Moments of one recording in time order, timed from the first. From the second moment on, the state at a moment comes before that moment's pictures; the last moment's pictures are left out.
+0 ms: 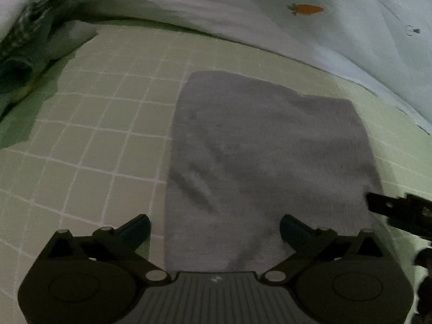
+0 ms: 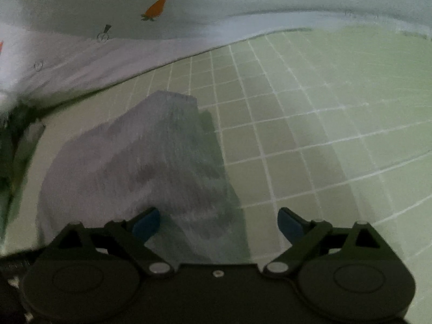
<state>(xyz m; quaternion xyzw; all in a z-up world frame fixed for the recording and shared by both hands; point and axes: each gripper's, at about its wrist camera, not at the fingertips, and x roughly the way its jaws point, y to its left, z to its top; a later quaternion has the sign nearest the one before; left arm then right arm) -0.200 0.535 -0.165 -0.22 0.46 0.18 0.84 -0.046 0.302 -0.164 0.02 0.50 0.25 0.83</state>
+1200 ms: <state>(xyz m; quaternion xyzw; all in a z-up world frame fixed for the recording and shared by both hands) -0.349 0.572 0.045 -0.29 0.20 0.26 0.90 -0.142 0.384 0.025 0.15 0.34 0.60 0.71</state>
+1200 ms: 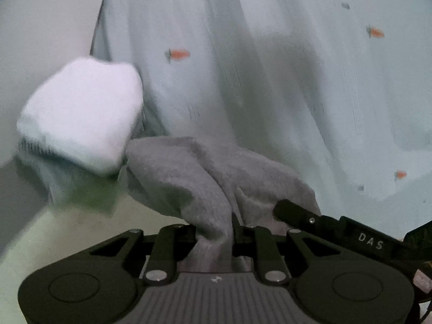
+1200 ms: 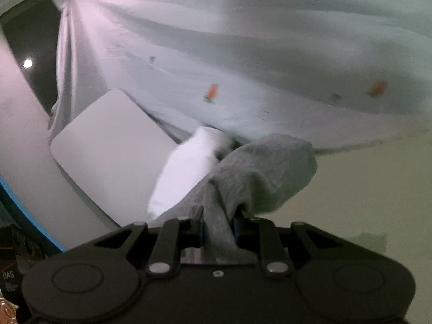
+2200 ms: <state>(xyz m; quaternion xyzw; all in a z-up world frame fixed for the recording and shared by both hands) -0.402 0.900 -0.039 -0.28 0.19 0.42 0.84 -0.139 0.747 0.004 0.00 0.34 0.49 0.80</state>
